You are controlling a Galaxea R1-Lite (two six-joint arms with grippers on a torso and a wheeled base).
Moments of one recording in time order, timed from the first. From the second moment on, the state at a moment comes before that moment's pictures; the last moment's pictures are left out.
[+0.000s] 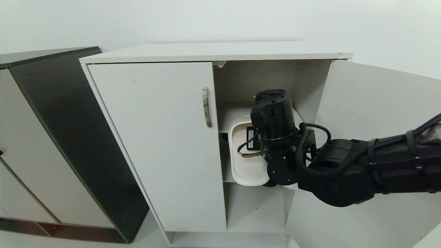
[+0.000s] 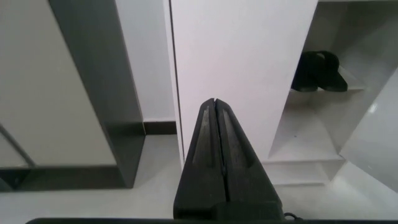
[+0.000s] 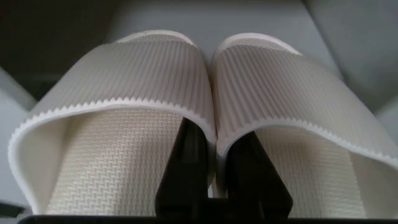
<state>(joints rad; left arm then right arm) 0.00 0.00 0.00 0.00 -0.01 0.01 0.88 1.98 -1.37 -0.35 -0.87 0.24</state>
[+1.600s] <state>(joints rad) 0.00 0.00 0.00 0.00 -0.01 0.00 0.76 2.13 -1.55 -0.36 -0.82 0.16</state>
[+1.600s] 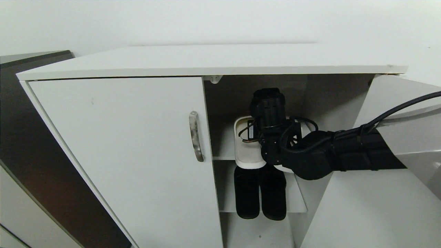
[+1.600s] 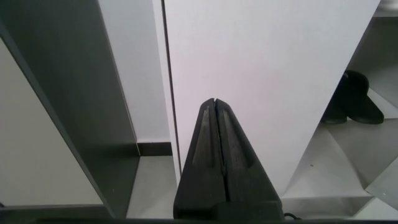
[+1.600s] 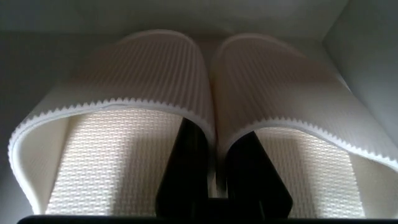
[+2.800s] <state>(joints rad) 0.00 0.00 0.00 0.00 -0.01 0.00 0.84 2.01 -1.36 -0.40 -0.83 0.16</state>
